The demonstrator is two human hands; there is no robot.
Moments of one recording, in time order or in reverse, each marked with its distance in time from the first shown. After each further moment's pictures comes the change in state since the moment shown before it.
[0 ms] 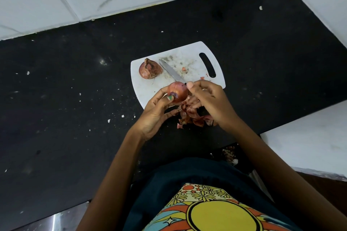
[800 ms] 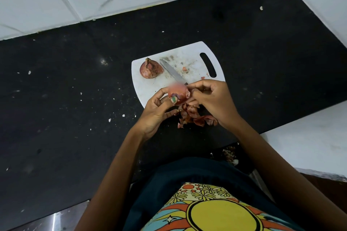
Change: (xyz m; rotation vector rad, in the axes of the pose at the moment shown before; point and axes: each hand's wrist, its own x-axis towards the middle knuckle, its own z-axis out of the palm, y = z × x) left_hand -0.001 -0.003 -0.002 0.083 0.061 0.028; right_hand 0.005 0.002 0.001 0.084 0.045 -0.063
